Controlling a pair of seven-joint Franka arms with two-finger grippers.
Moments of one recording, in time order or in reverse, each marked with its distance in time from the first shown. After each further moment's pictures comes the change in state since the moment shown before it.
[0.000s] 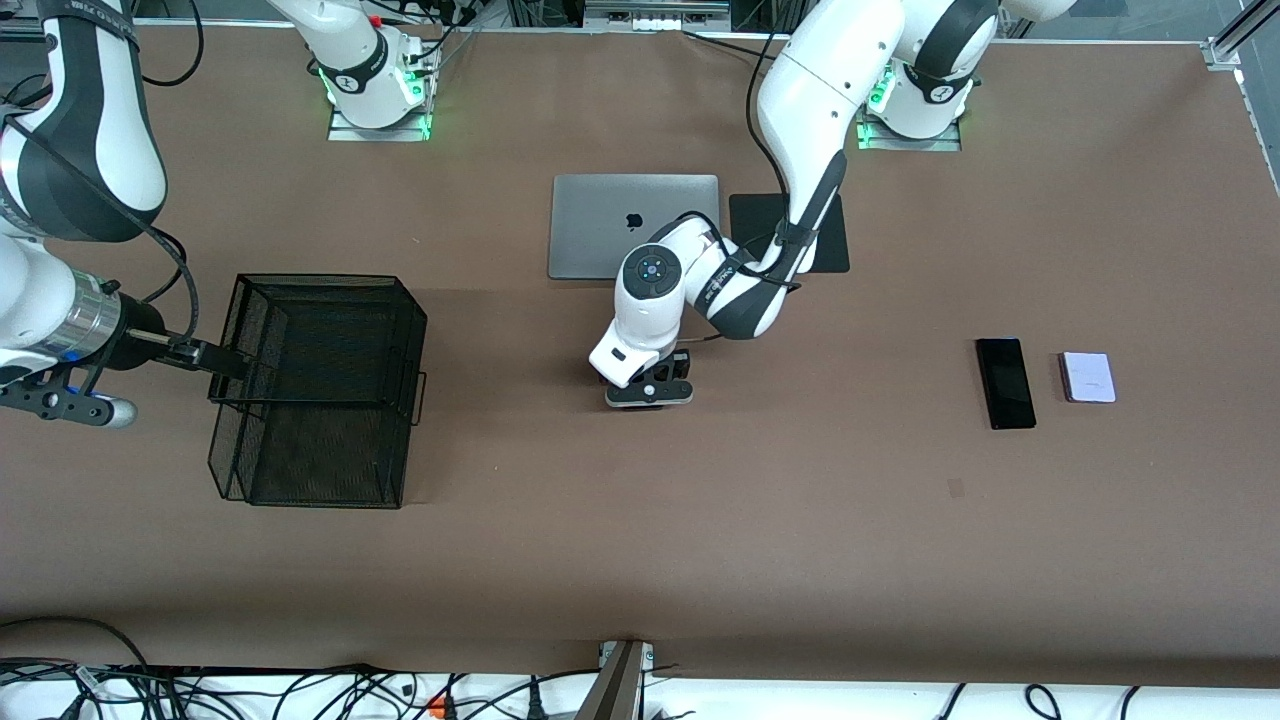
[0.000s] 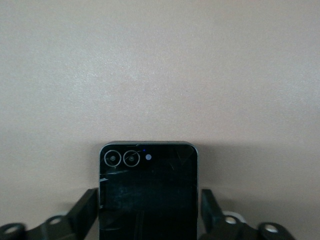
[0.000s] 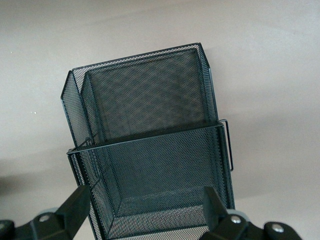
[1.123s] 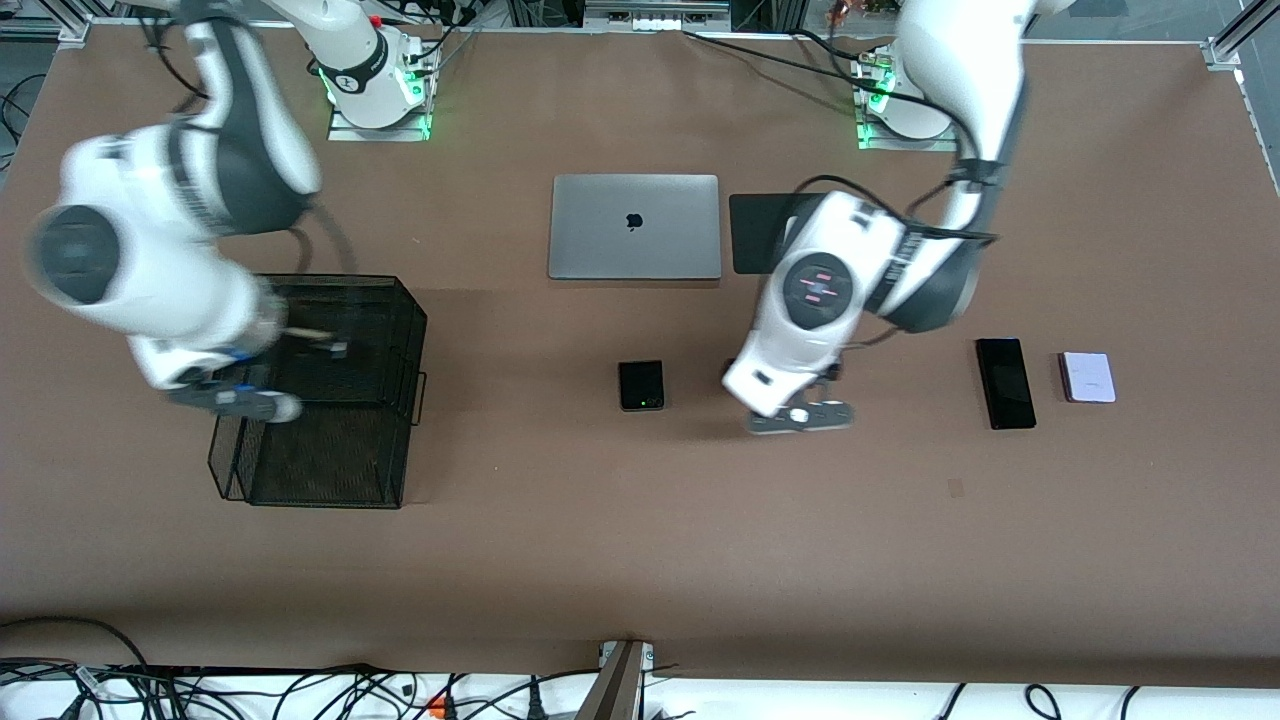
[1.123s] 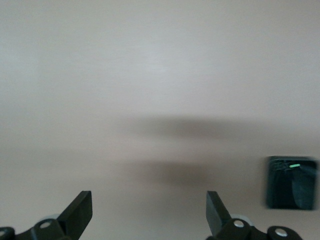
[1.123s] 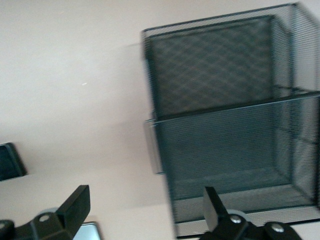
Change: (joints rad) left arm 0.259 -0.382 0.045 -0.181 0.001 -0.405 0.344; right arm 0.256 0.051 0.022 -0.004 0.005 0.022 0.236
